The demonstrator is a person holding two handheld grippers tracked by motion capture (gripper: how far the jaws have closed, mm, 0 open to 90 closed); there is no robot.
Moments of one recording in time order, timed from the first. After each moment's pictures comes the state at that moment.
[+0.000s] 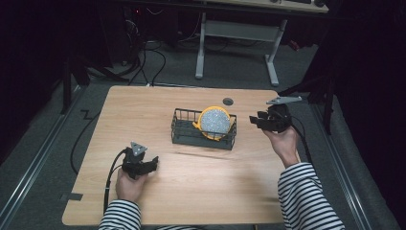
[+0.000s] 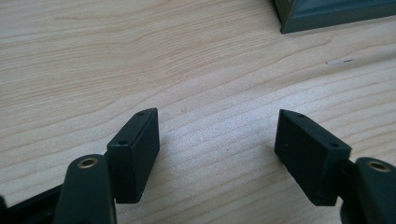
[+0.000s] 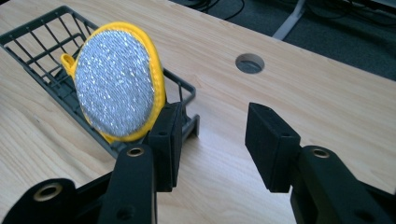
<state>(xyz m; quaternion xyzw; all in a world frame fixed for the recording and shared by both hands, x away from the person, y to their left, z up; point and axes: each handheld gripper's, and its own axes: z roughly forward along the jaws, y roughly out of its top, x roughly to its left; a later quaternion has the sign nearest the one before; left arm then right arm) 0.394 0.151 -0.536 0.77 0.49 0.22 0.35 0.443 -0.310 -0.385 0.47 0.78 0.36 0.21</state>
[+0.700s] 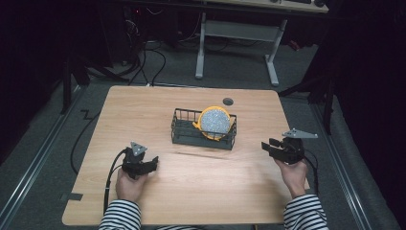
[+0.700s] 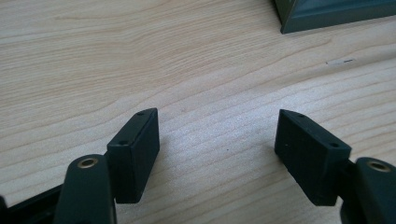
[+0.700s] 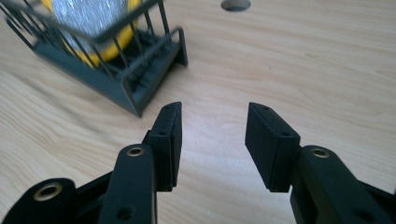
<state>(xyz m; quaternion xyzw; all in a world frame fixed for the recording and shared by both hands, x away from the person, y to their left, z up) 0.394 0.151 -0.536 0.77 0.49 0.22 0.35 0.377 -0.350 -0.458 0.51 0.74 0.38 0.21</state>
